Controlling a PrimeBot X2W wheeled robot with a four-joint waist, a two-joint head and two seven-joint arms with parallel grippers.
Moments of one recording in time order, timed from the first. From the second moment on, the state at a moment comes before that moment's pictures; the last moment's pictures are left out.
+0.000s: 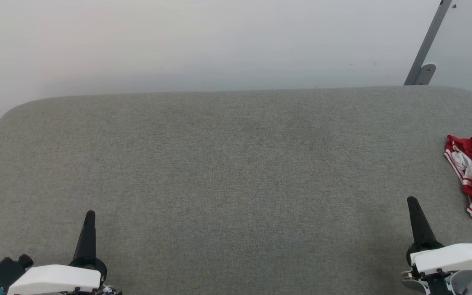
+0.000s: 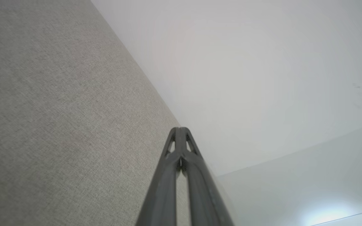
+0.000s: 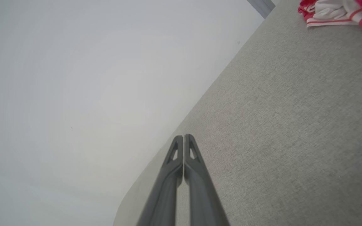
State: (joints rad) left arm 0.01 0.09 0.09 0.18 -1.12 -0.13 -0.04; right arm -0.03 -0.09 -0.08 0.24 1.07 0.13 -0.03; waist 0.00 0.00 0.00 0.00
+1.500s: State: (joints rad) left arm -0.07 0.06 0.10 0.23 -1.48 -0.13 0.07; right arm -0.08 -0.06 -0.10 0.24 1.46 0.13 0.07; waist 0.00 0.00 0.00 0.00
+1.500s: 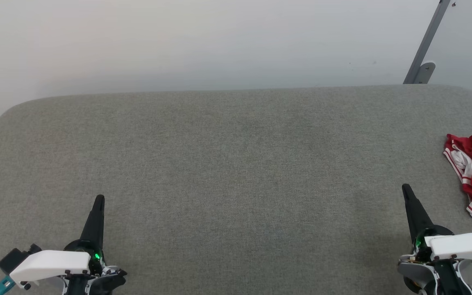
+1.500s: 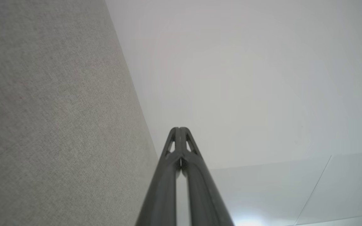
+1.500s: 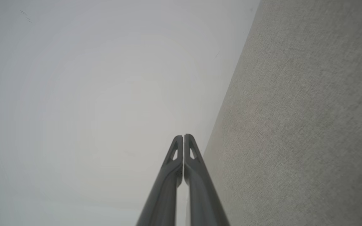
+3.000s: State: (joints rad) left arm -0.10 0.05 0.11 0.25 -1.61 -0.13 0.11; right arm -0.11 -0.05 -0.11 0.24 1.61 0.13 0.11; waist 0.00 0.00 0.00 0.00
